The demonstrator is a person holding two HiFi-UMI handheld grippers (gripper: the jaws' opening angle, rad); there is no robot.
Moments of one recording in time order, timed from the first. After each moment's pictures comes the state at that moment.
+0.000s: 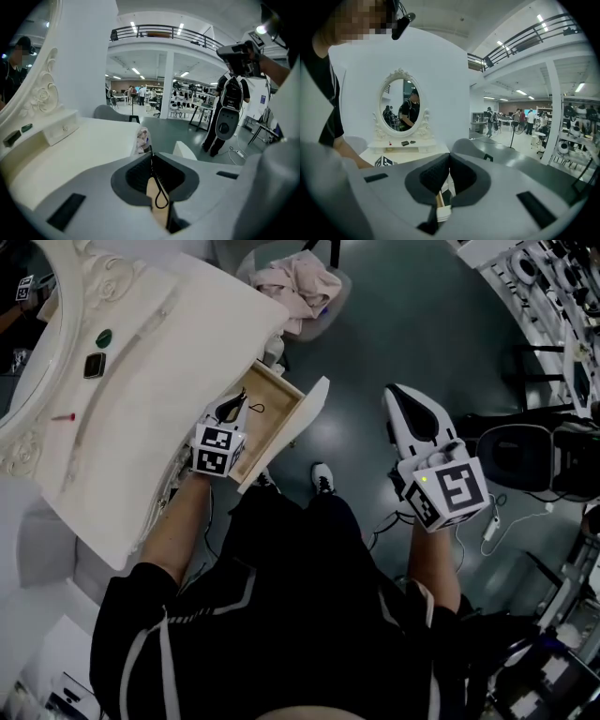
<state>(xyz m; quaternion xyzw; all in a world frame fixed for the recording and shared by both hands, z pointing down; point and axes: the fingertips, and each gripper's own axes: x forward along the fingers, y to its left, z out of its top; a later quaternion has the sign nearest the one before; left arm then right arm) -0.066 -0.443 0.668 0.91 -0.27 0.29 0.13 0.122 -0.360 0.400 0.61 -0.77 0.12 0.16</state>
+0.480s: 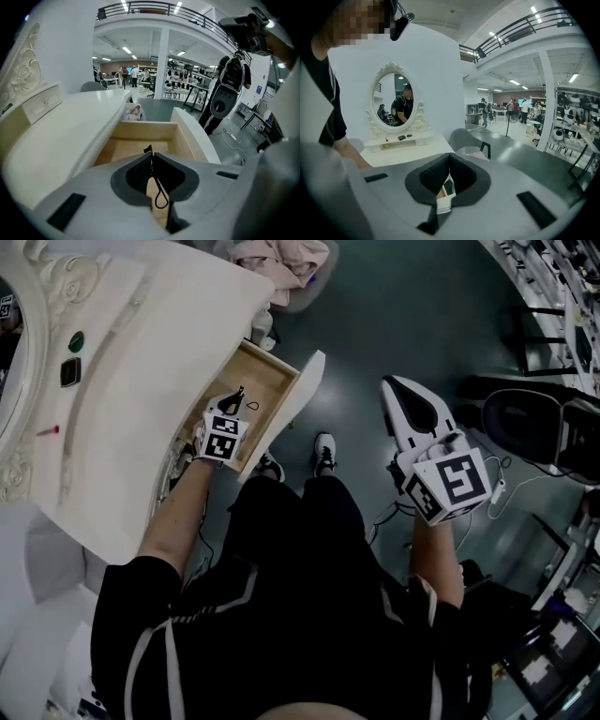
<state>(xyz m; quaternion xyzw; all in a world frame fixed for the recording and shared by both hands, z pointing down) -0.066 -0.419 0.780 0.88 -0.21 0.39 0.15 0.127 -0.353 0.447 0.63 -0.74 0.18 0.16</state>
